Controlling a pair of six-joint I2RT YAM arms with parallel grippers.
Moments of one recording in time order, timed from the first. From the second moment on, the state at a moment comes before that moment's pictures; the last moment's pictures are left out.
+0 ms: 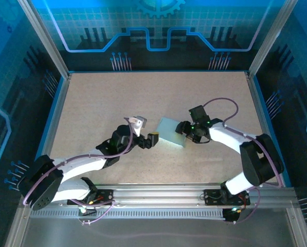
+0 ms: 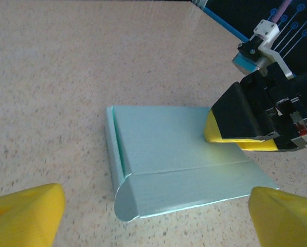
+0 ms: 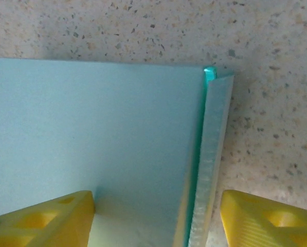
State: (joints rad) left arm -0.68 1.23 0.47 0.38 0.01 -0.34; right arm 0.41 1.54 0.84 -0.38 -0.20 0.85
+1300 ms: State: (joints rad) left arm -0.36 1.72 0.80 0.14 0.41 -0.80; right arm 0.34 1.83 1.28 -0.56 -0.38 0.34
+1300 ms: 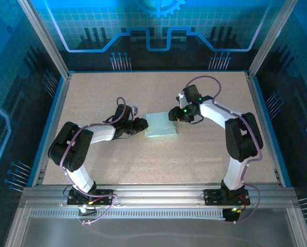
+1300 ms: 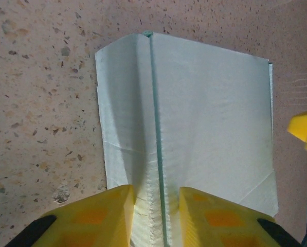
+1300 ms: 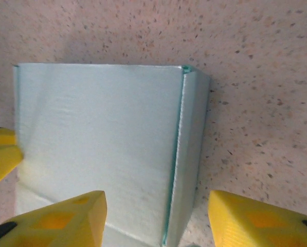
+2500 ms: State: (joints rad) left arm -0.26 1.80 0.79 0.22 0.65 -0.82; right arm 0.29 1.79 1.12 -0.26 -0.73 0.54
